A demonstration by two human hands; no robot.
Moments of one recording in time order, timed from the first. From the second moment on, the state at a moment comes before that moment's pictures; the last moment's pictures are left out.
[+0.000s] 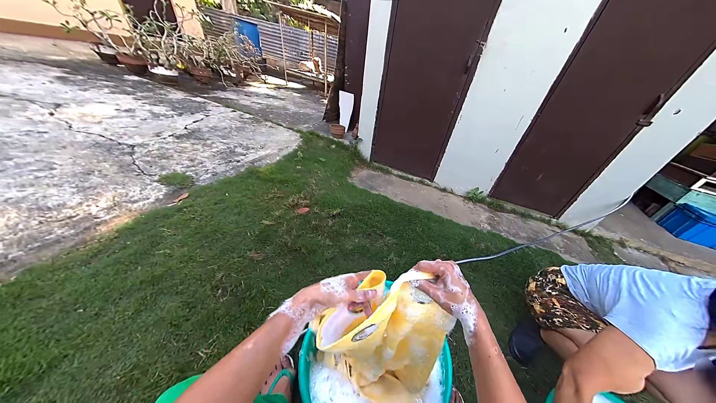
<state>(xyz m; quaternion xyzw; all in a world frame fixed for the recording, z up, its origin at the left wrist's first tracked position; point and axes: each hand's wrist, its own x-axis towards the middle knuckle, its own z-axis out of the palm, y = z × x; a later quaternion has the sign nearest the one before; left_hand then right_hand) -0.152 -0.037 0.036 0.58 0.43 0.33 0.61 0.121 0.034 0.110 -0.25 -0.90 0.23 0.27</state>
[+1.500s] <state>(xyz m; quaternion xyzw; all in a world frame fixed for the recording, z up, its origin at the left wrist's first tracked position) -0.108 -0.045 0.027 0.44 0.57 0.51 0.46 0.103 0.060 -0.123 -0.32 -0.83 0.45 0.10</state>
